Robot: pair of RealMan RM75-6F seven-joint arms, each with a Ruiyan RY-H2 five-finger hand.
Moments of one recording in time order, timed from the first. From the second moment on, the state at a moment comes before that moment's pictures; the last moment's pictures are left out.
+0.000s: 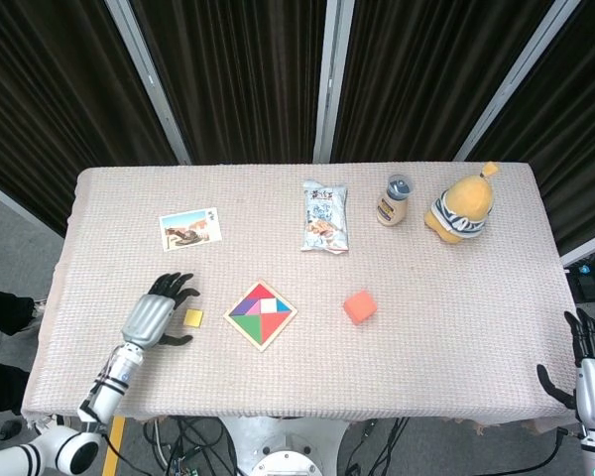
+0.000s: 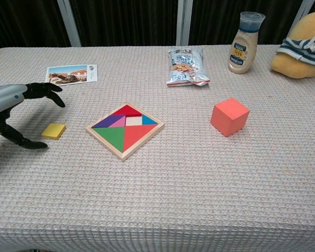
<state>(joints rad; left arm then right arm) -0.42 -1.57 -0.09 -1.36 1.44 1.10 0.01 -0.07 -1.27 0.07 -1.41 -1.47 1.58 0.16</state>
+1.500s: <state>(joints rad) -0.46 -1.57 -0.07 -1.37 1.36 1.05 -0.02 -0.07 -1.27 0.07 -1.39 -1.46 1.56 0.17</state>
